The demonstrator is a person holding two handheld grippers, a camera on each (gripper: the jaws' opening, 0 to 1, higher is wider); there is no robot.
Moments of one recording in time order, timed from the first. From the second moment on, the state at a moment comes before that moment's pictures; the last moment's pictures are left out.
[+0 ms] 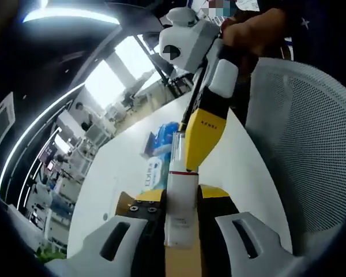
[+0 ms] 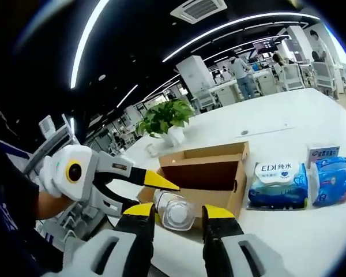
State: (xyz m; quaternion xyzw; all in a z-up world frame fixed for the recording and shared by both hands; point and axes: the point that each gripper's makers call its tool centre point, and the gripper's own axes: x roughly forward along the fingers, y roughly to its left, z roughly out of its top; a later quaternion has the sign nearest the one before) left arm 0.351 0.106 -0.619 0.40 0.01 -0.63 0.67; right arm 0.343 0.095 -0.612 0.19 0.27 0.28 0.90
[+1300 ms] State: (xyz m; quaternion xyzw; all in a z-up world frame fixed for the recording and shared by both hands) left arm 0.358 0.103 -0.620 0.39 0.00 -0.63 0.67; right arm 0.343 0.099 -0.608 0.21 0.27 0.25 0.91
